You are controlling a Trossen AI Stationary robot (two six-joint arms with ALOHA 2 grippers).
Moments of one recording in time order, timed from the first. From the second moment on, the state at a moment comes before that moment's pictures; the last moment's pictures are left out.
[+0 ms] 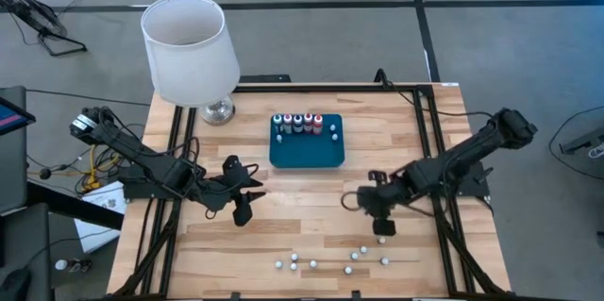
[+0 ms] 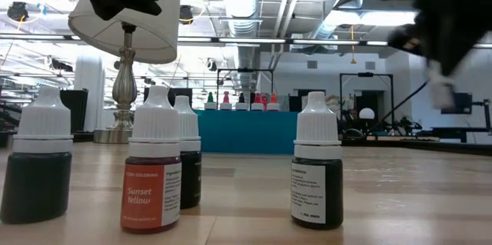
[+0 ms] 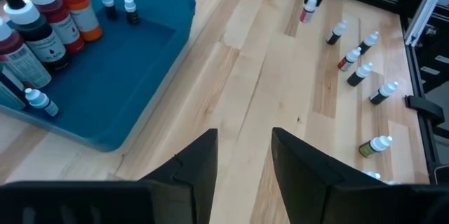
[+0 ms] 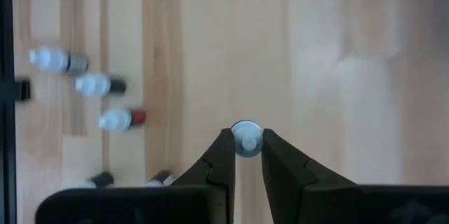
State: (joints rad) left arm -0.49 1.16 0.82 -0.35 -0.55 -0.65; right arm 0.44 1.37 0.90 -0.73 0.01 0.42
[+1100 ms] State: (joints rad) left arm -0.48 1.16 0.82 -0.29 -0.71 -0.73; right arm -0.23 1.57 1.22 -0.71 0.05 0.01
